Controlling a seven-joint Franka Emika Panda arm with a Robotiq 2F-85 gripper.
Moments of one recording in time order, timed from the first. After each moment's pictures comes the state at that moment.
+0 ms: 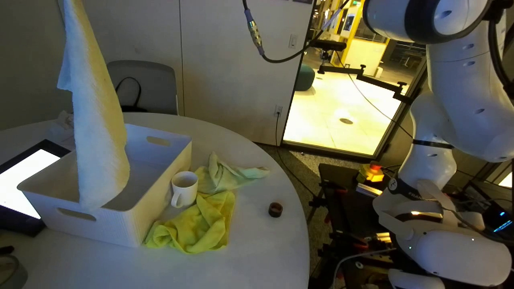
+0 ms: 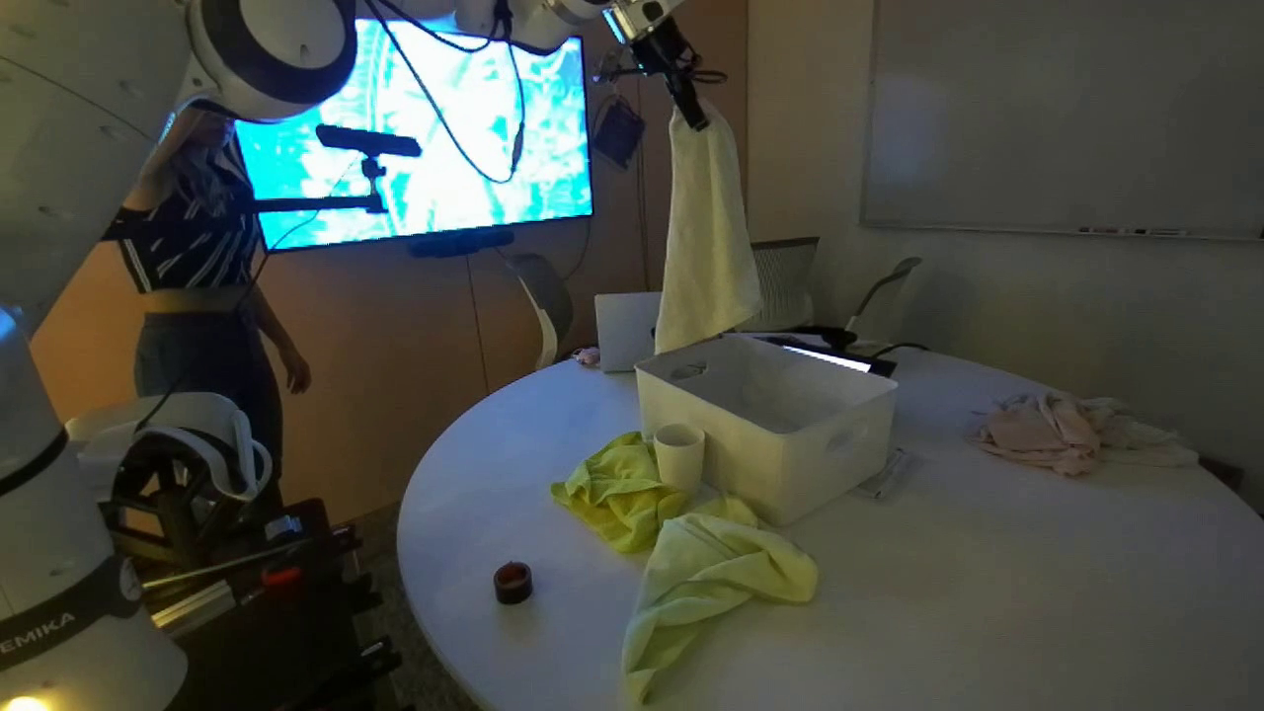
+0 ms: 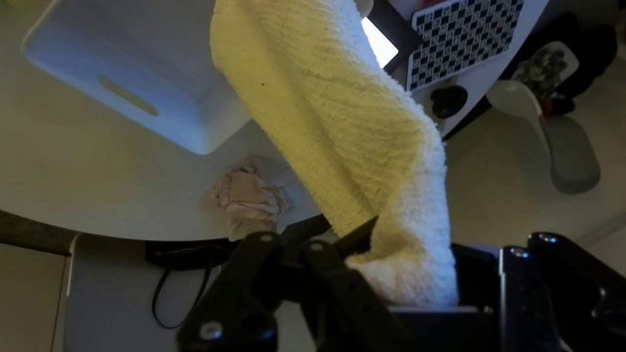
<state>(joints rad) 0.26 0.65 -0.06 -0.81 -0.22 2.02 1.00</state>
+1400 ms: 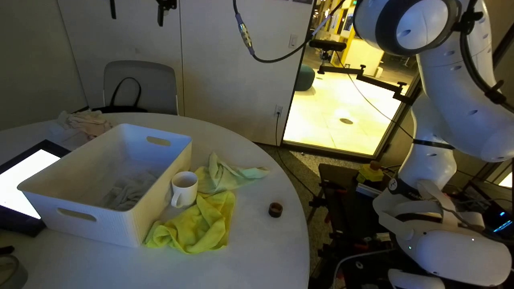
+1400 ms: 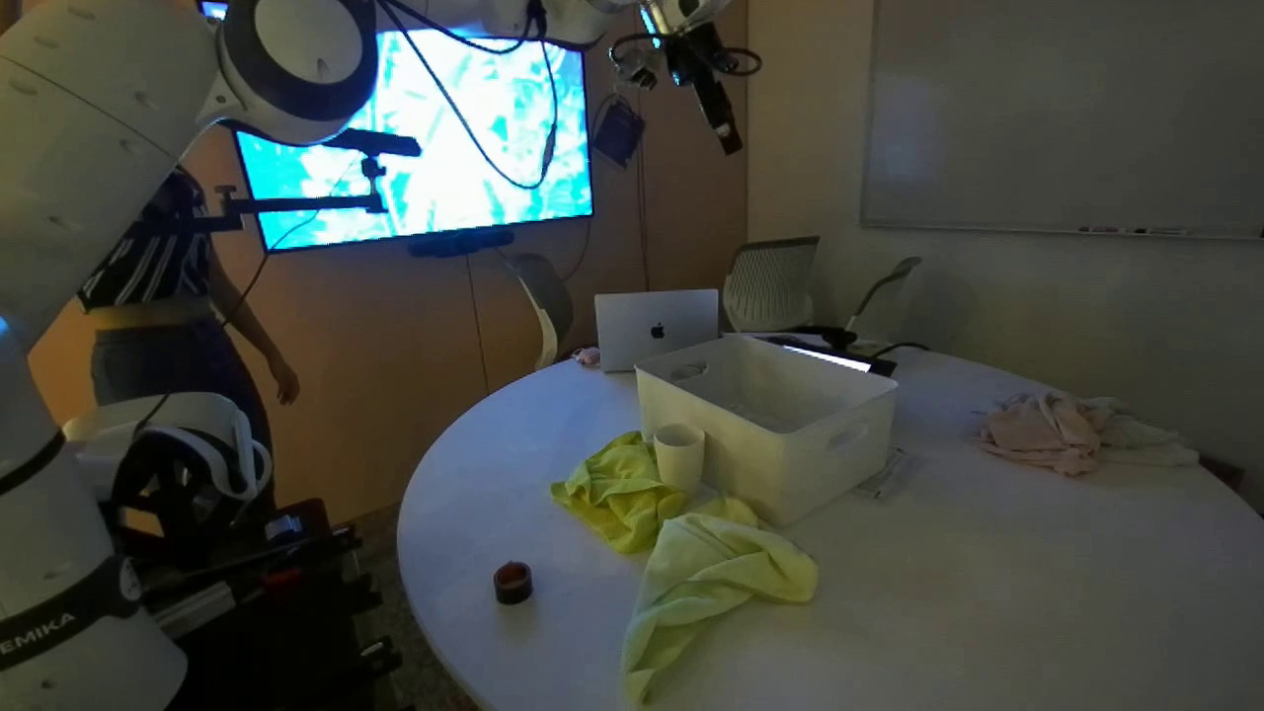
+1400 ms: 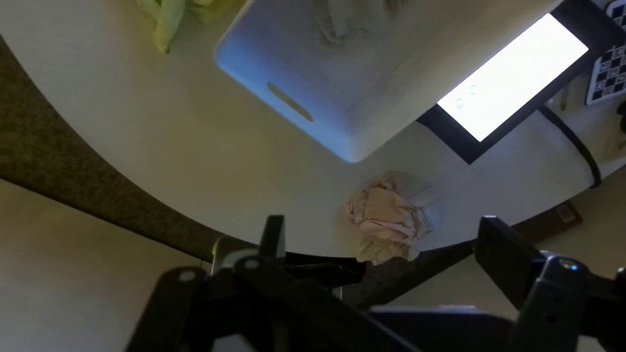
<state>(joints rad) 0.20 0.72 -0.14 -0.69 -0.22 1.69 0.93</state>
